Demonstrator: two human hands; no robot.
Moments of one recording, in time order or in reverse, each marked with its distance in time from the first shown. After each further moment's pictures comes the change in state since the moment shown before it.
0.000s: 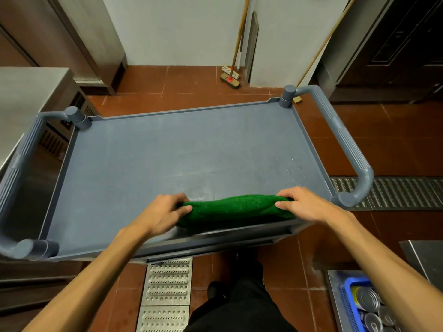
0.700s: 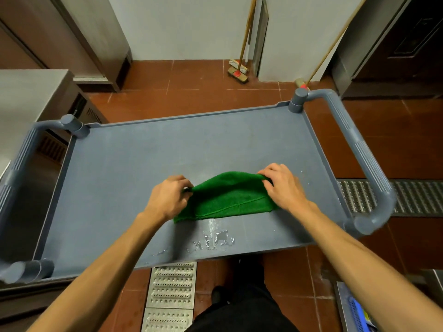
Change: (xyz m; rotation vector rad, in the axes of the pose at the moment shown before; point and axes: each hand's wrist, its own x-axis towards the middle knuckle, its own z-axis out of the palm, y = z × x) left_hand 0.099 -0.006 -0.016 0.288 0.227 0.035; right_hand 0.119 -0.012 -0.007 -0.188 0.478 -0.188
